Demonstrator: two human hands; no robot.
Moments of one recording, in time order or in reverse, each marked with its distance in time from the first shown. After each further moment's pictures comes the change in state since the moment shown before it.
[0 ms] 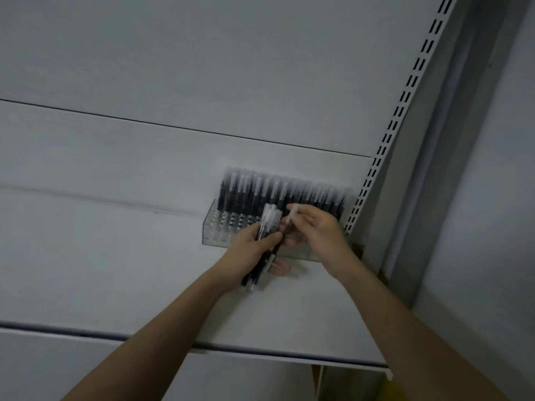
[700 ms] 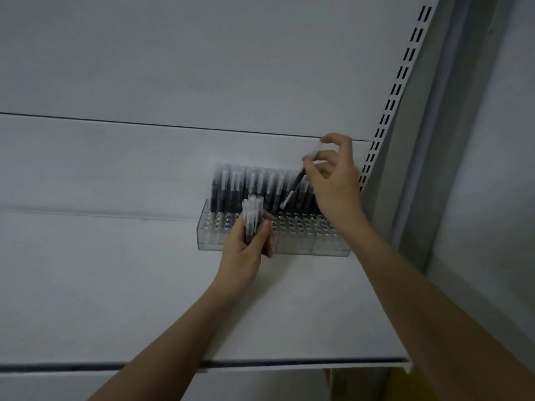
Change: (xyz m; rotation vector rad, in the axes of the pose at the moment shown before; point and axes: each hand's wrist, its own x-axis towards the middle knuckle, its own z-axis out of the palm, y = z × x) left_hand 0.001 -0.007 -0.002 0.143 0.209 0.385; right_hand 0.046 -0.034 -0.011 -0.260 0.331 -0.439
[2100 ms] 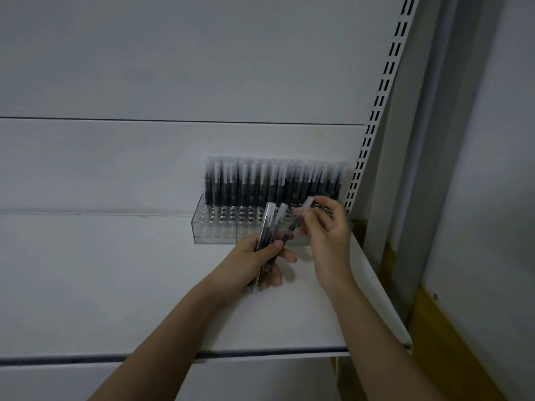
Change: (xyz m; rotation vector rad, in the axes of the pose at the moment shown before) left_hand -0.010 -0.010 -0.001 0.009 -0.356 -0.442; right_hand -0.101 0.030 0.008 0.417 0.166 0.391
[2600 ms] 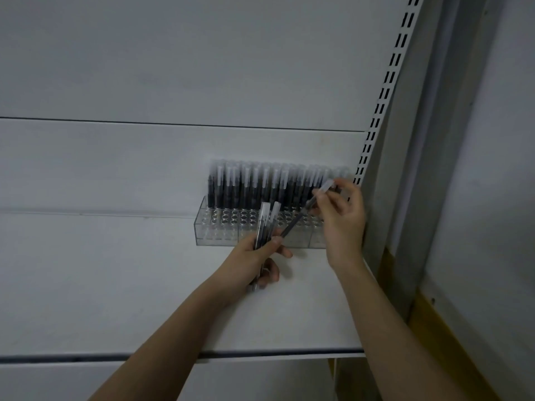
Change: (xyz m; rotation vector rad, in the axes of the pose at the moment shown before) left_hand 0.003 0.000 -0.001 -0.053 0.059 0.007; right_hand 0.026 -0.022 -0.002 0.040 0.065 -0.073
